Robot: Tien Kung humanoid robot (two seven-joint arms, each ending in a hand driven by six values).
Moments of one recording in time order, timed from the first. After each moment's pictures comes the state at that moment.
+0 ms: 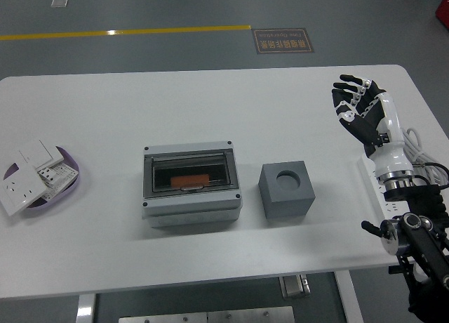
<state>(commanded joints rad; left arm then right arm) 0.03 0.12 -1.46 -0.18 1.25 -0.09 0.20 0.05 -0.16 1.40 1.50 -1.20 -0.15 0.30</state>
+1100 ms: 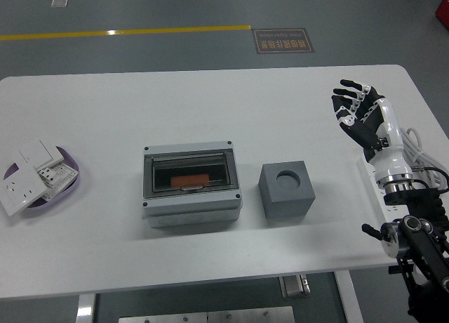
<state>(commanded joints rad) 0.02 0.12 -1.49 -0.18 1.28 -0.08 0.22 0.04 -0.15 1.42 1.49 -1.20 -0.14 0.29</state>
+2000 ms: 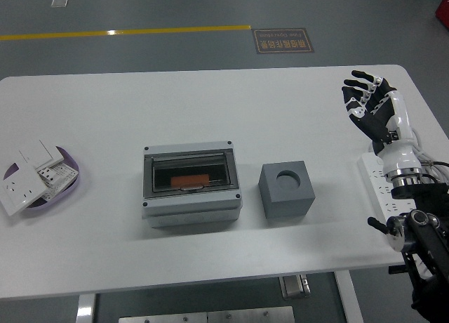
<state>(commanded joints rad) 0.02 0.13 -1.49 -0.18 1.27 -0.08 0.22 0.05 -0.16 1.44 1.49 -1.19 -0.15 0.29</state>
